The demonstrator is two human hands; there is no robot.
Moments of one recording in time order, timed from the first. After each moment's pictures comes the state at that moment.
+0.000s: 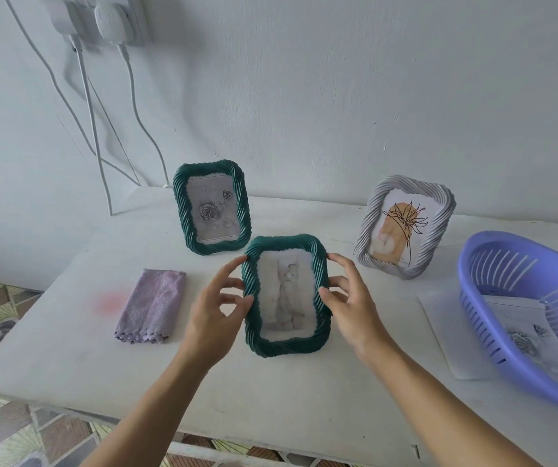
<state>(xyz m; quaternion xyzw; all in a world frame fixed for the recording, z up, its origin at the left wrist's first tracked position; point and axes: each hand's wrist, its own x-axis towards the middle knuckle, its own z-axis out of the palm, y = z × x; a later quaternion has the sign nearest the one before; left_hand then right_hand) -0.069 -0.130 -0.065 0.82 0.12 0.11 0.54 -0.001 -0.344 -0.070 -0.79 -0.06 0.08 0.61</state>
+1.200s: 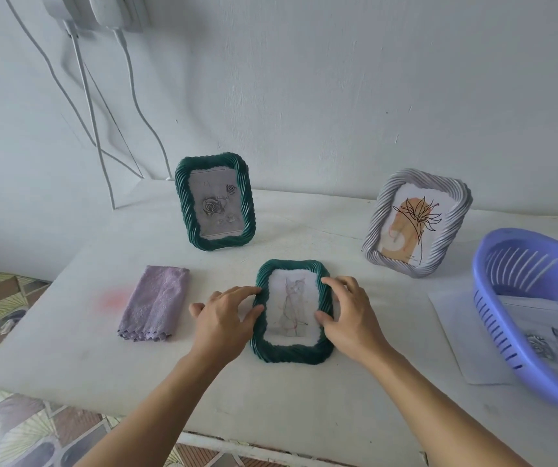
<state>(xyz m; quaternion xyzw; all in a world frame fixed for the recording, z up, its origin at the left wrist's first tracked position) -0.051 -0.125 -0.111 0.96 0.14 0.06 0.25 0.009 -0.346 -0.112 -0.92 -0.14 0.06 0.35</state>
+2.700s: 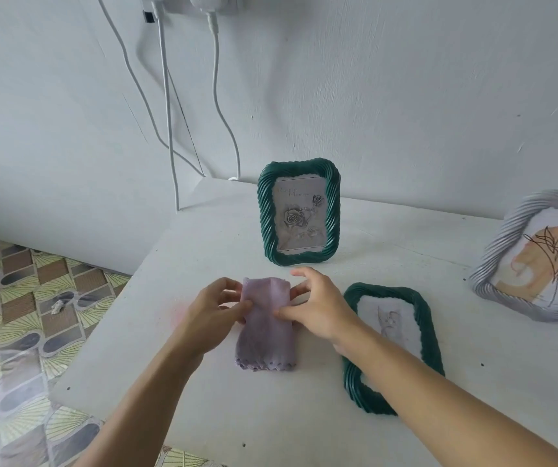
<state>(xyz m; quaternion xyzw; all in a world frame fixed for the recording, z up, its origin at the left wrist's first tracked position) -0.051 0.028 -0.070 0.79 0.25 -0.04 0.55 0.033 -0.149 -0.074 -0.83 -0.11 0.27 0.48</state>
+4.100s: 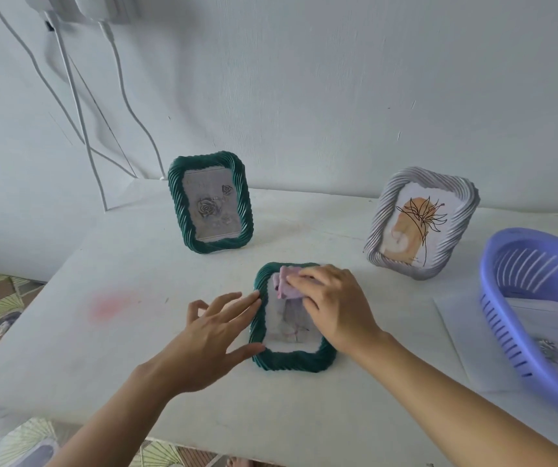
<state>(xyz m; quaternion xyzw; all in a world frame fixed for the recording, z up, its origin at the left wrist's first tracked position) -0.068 -0.091 -0.088 0.98 -0.13 -0.12 0.06 0.035 -0.323 -0.104 -0.90 -0.35 -0.17 0.20</state>
